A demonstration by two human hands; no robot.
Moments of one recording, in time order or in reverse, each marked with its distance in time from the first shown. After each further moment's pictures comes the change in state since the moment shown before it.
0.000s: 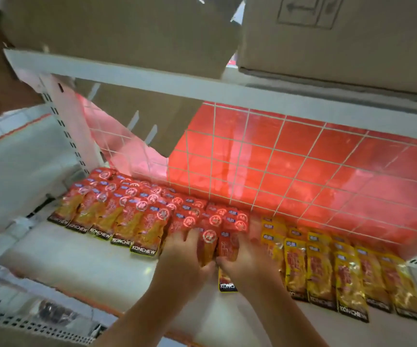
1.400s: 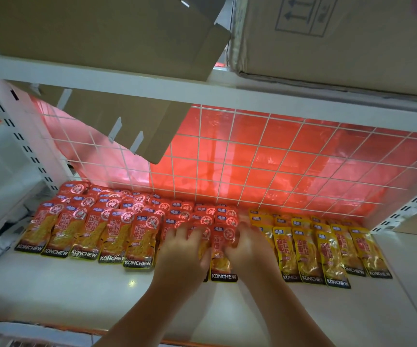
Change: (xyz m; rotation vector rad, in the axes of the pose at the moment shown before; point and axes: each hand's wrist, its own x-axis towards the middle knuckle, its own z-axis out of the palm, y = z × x) left_hand 0.024 -0.020 0.007 0.039 0.099 0.322; right_hand 0.006 -0.011 0.000 0.077 0.157 0.152
